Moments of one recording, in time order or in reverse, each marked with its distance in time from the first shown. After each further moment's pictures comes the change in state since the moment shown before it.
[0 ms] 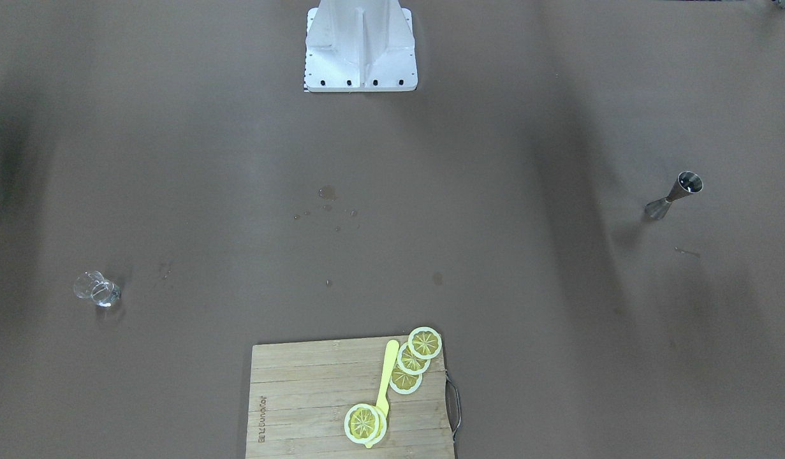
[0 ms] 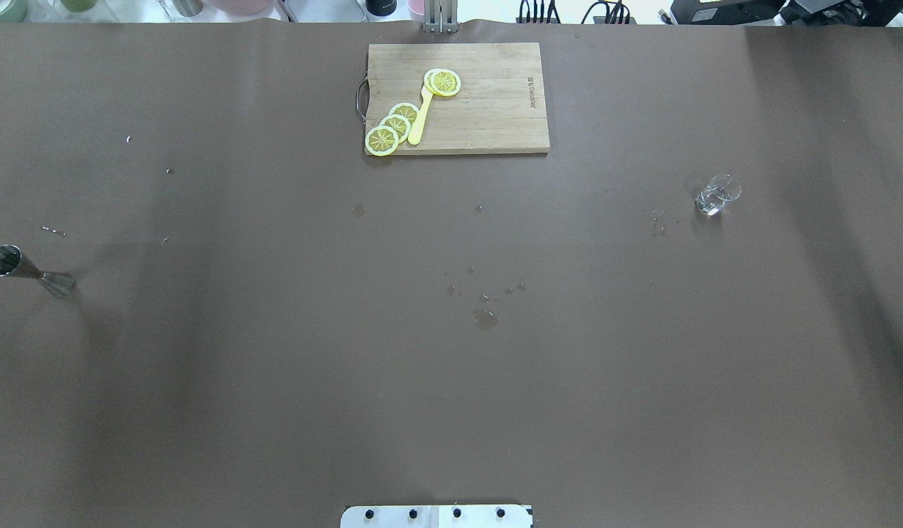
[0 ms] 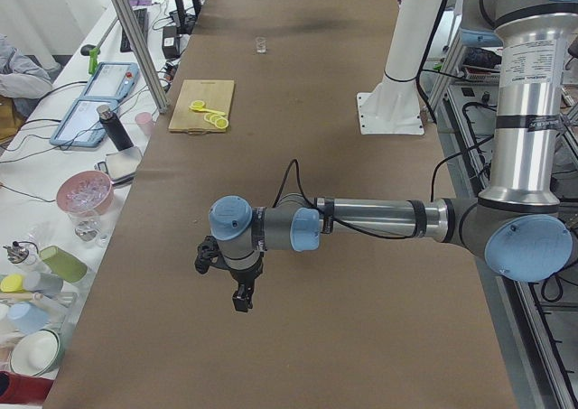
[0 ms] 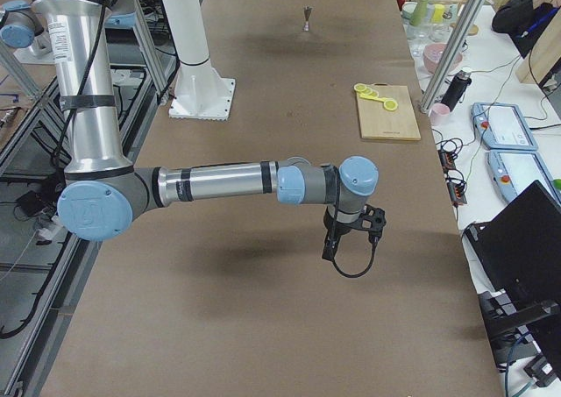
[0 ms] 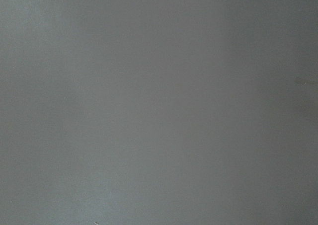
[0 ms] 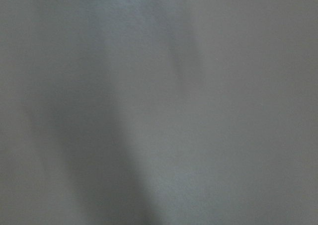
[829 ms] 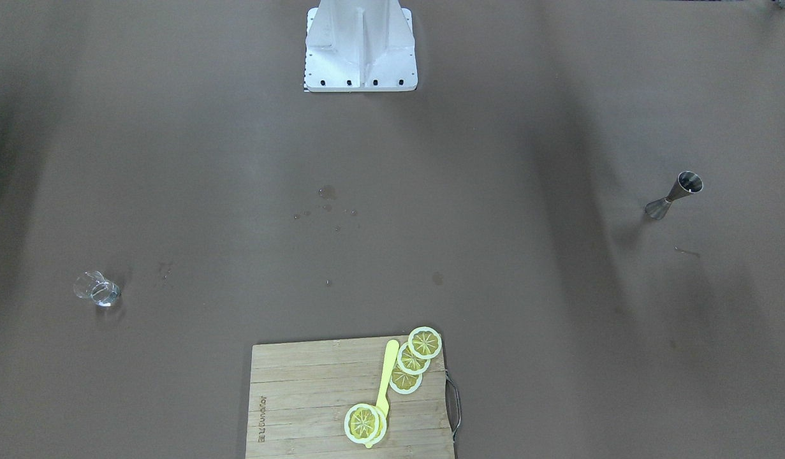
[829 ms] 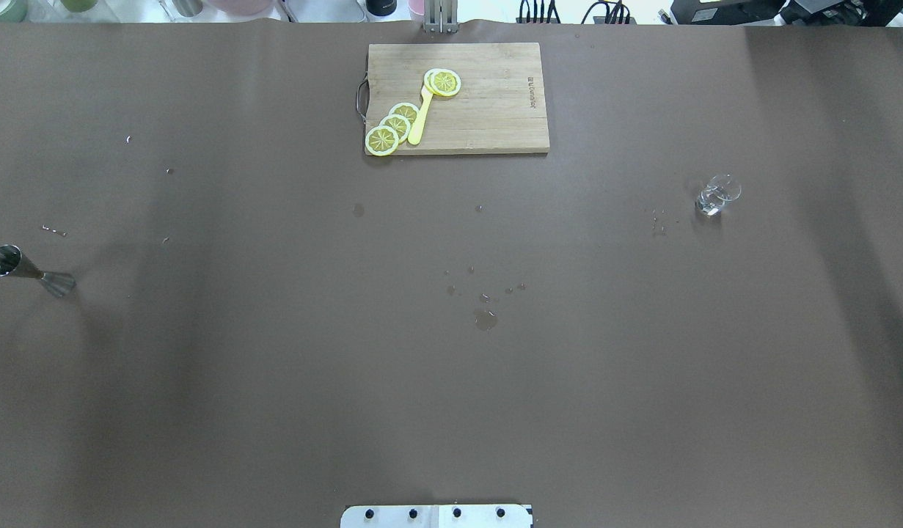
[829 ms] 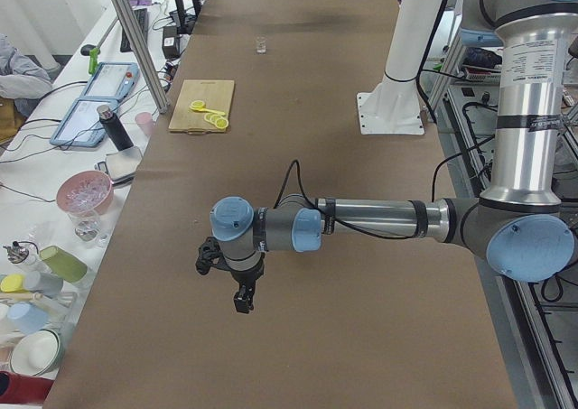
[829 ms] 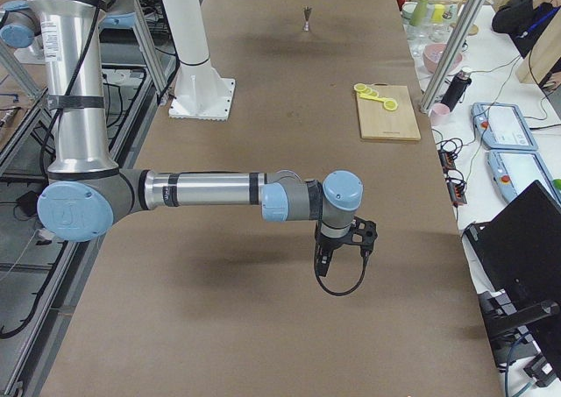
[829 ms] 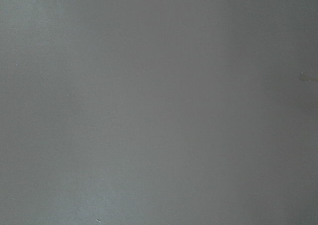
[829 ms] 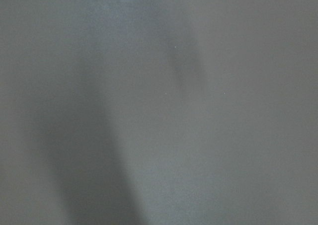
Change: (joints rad) left arm -0.001 0.002 -0.001 -0.001 0.002 0.000; right arm 0.020 -0.051 -0.005 0.145 -0.040 -0.016
